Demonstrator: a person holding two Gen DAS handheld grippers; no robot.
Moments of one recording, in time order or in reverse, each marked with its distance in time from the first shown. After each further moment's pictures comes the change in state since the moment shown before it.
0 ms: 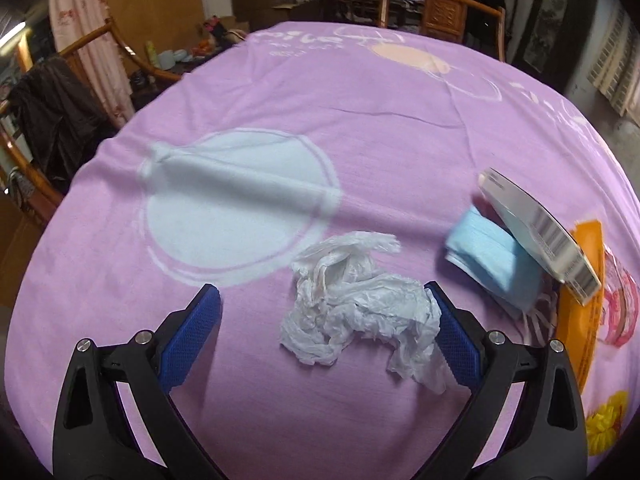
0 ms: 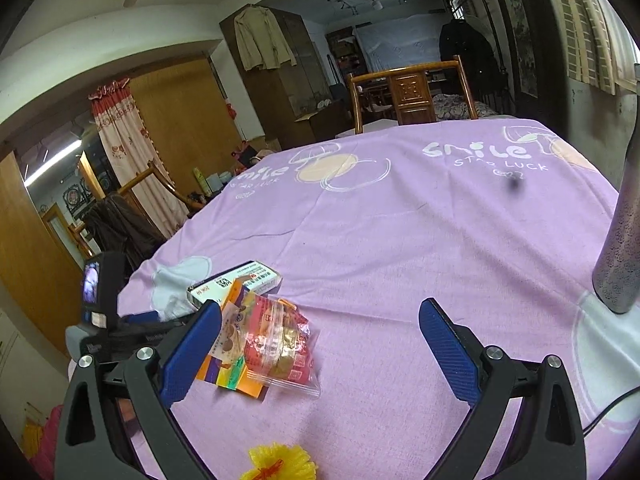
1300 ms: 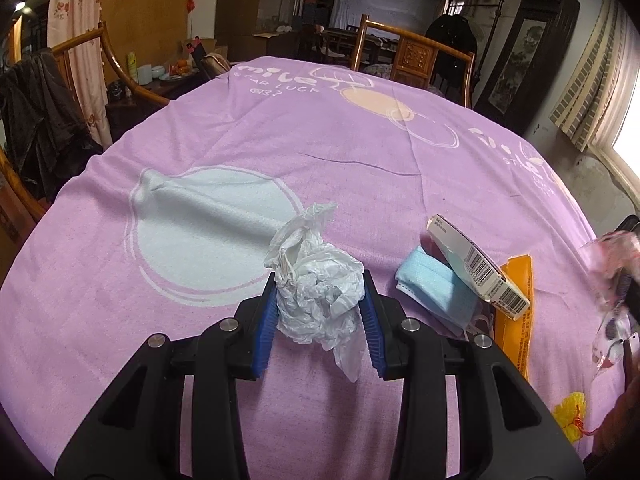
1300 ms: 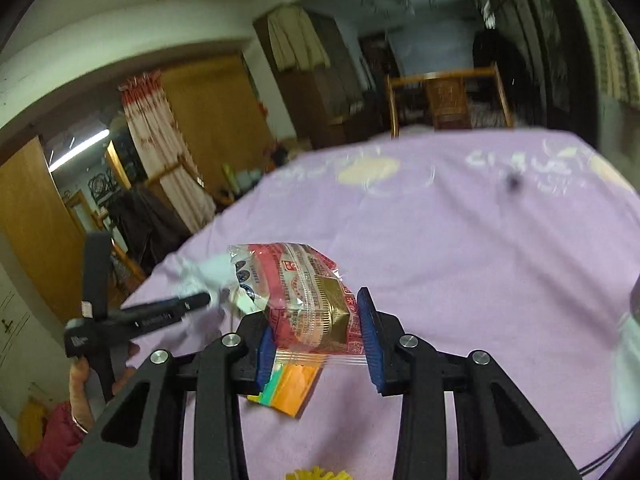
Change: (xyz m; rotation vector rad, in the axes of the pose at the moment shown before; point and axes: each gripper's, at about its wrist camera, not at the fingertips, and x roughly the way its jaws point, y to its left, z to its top) left arm -0.035 0.008 0.003 -0.037 -0.123 -0.187; right arm 0.009 0.039 -0.003 -0.062 -0.059 0.104
